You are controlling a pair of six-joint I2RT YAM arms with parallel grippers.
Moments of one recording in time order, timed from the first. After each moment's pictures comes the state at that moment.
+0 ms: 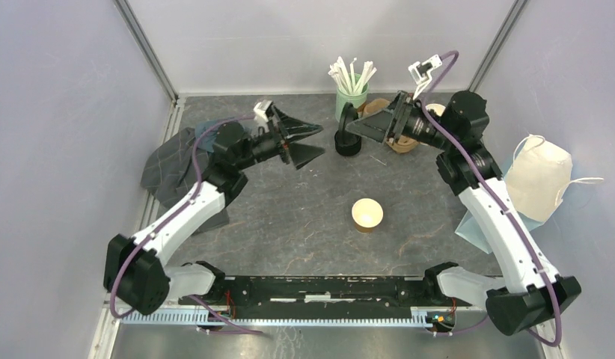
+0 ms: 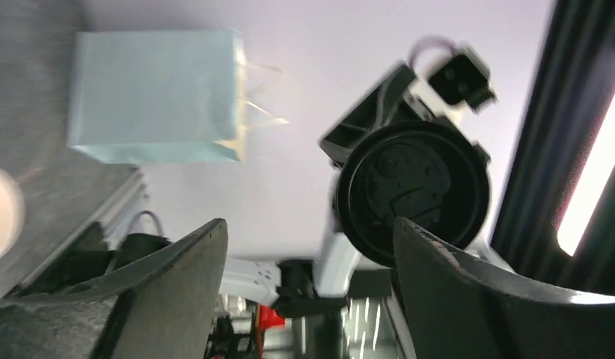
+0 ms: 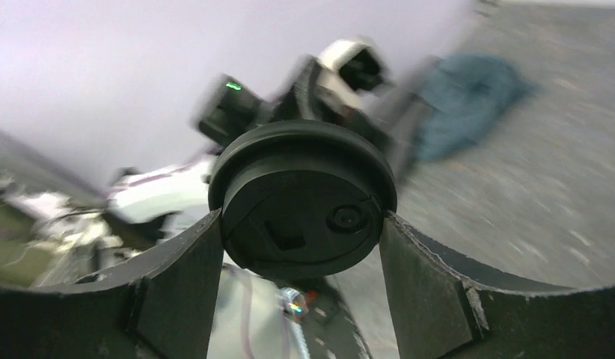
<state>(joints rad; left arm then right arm) -0.53 1.29 0.98 0.51 0.65 -1.67 0.33 1.16 1.28 0.08 -0.84 0.90</state>
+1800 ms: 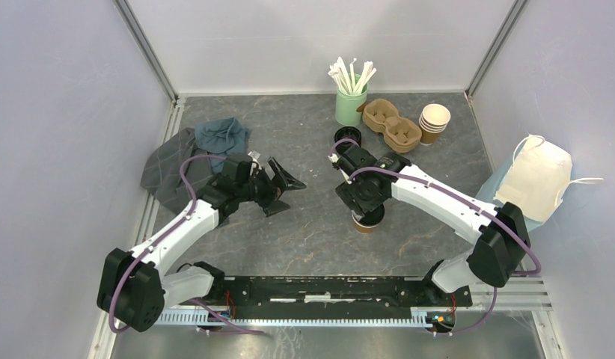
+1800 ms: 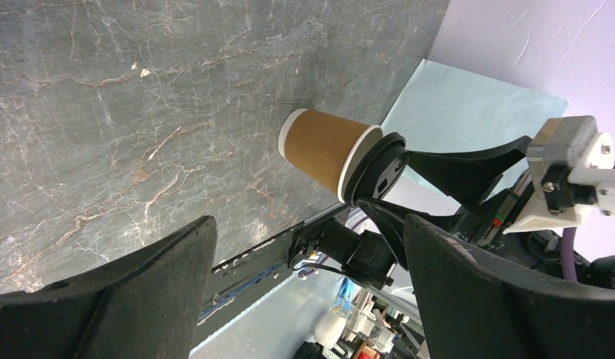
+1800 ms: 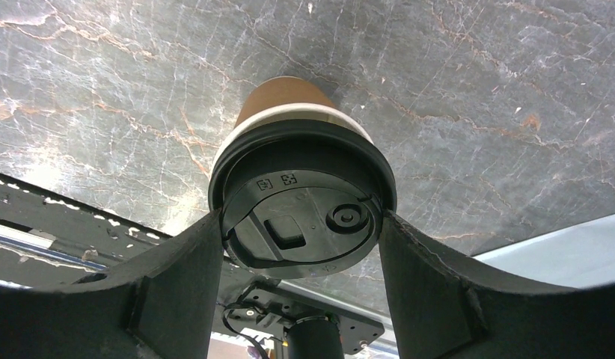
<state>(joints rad) -0.44 1.13 0.70 -0.26 0.45 -1.15 0.79 1.47 1.24 -1.05 0.18 0.13</state>
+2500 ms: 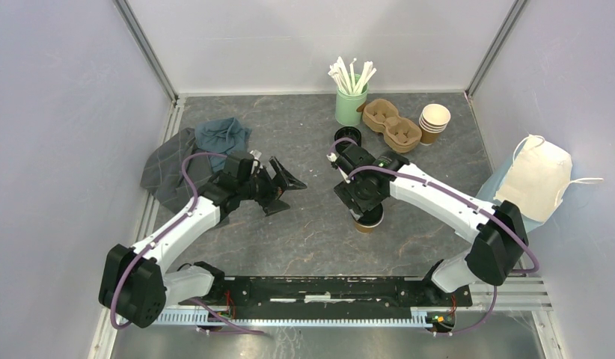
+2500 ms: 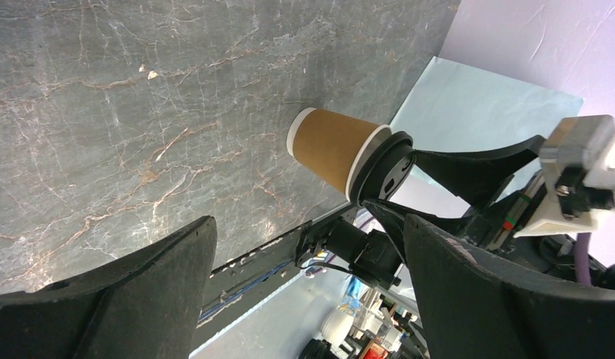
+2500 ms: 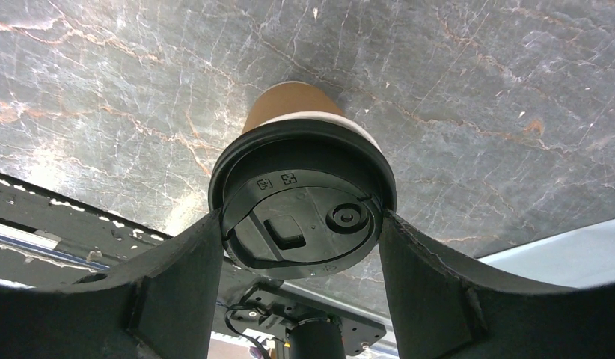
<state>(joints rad) -0.44 1.16 0.73 -0.29 0.45 -1.12 0.79 1.49 1.24 -1.05 0.17 0.13</state>
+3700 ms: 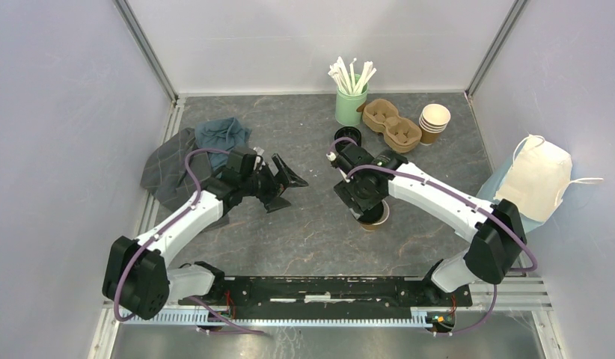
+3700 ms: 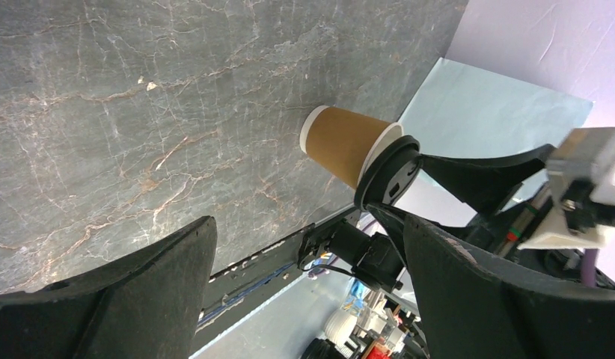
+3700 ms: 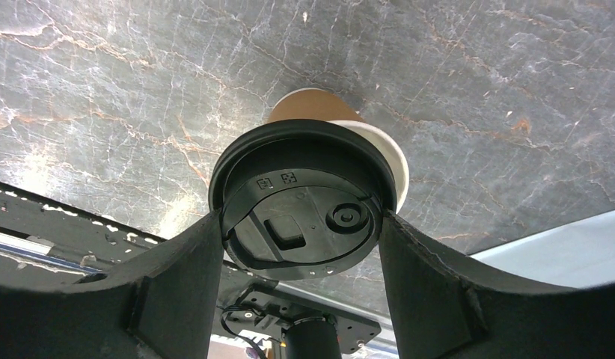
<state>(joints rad) -0.44 1.21 0.78 -0.31 0.45 -1.10 0.79 1.50 1.26 -1.06 0.19 0.13</state>
